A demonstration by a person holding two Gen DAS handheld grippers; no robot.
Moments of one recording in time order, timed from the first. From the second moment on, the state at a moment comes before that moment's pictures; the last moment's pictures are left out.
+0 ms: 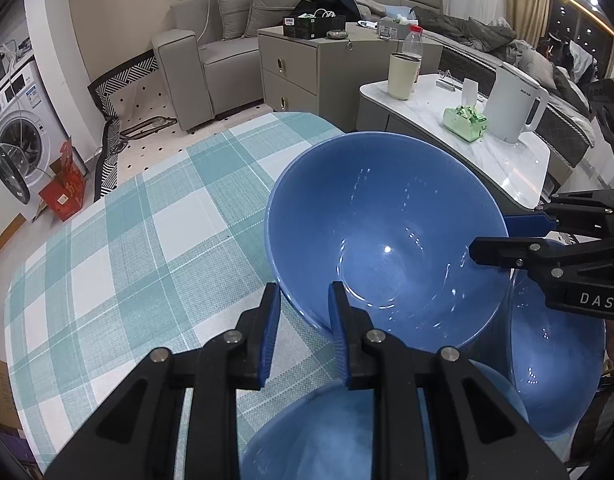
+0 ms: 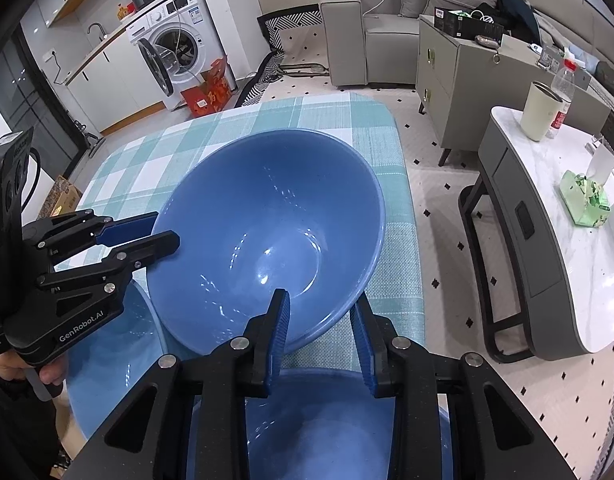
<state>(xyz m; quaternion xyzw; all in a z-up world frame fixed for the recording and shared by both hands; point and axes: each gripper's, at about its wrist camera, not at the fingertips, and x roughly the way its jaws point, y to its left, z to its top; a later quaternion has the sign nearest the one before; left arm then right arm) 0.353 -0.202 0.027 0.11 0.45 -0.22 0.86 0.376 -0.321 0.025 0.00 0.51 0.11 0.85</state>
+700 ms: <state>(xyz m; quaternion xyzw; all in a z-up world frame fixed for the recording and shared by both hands) 0.337 -0.194 0.062 0.11 0.41 -0.22 0.88 0.358 -0.316 0.057 -0.01 0.48 0.11 0.87</state>
